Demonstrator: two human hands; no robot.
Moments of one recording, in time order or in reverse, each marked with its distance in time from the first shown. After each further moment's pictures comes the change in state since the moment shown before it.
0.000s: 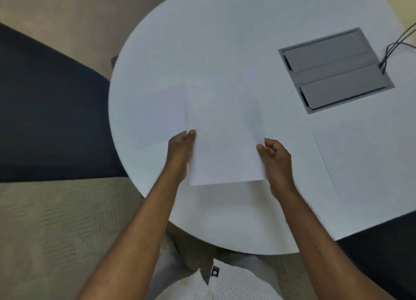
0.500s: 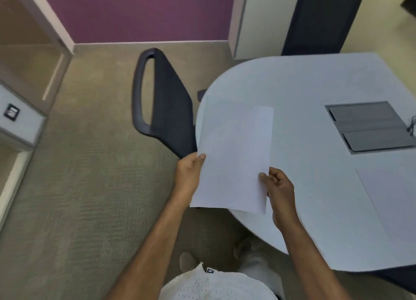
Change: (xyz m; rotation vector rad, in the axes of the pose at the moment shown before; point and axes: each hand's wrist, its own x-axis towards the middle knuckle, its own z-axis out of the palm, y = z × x) left_hand -0.169 -0.006 -0.265 -0.012 0.117 0.316; right_hand -0.232 -0.030 0.161 0.088 -0.191 -0.117
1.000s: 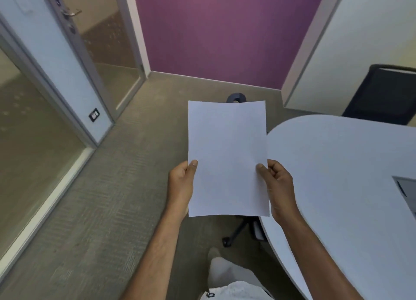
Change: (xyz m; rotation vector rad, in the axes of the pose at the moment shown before) left_hand 0.003 0.044 -0.218 -0.241 0.339 0.190; right_hand -0.035 -0.110 0.235 -0.071 -0.333 -0.224
